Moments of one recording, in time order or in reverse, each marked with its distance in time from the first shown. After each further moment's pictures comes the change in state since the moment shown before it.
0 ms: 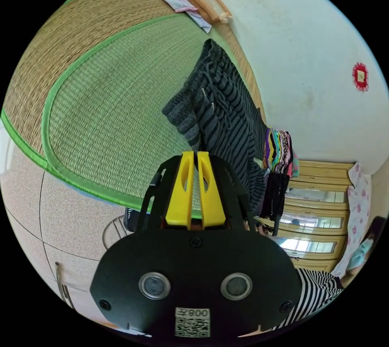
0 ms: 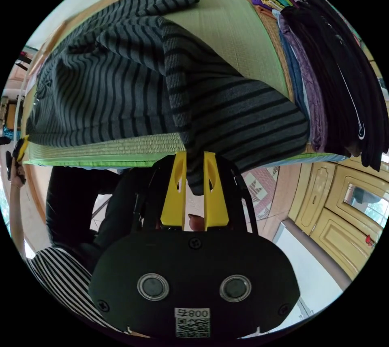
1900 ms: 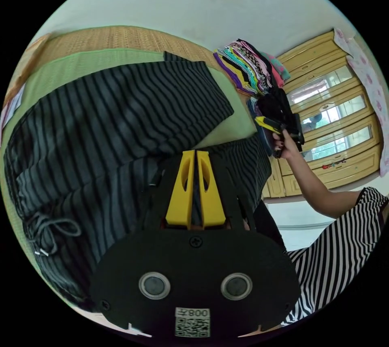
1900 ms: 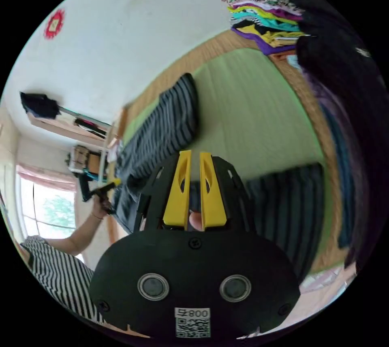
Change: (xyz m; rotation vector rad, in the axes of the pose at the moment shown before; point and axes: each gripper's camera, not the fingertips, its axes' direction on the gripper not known) left arm 0.349 -0.074 0.240 -0.290 -0.068 0.745; right arm 0.093 -0.176 0.033 0.403 -0.752 0.087
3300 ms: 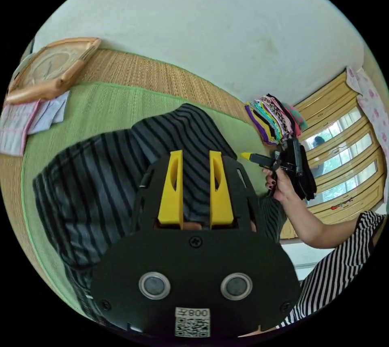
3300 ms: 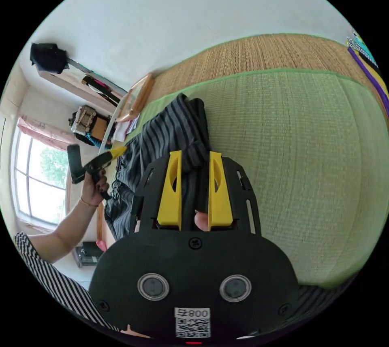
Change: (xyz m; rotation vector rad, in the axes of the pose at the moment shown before) left arm -0.070 -0.166 -0.098 0.251 -0.125 -0.113; right arm -0.218 -0.075 0.228 -0.179 0.031 -0.319
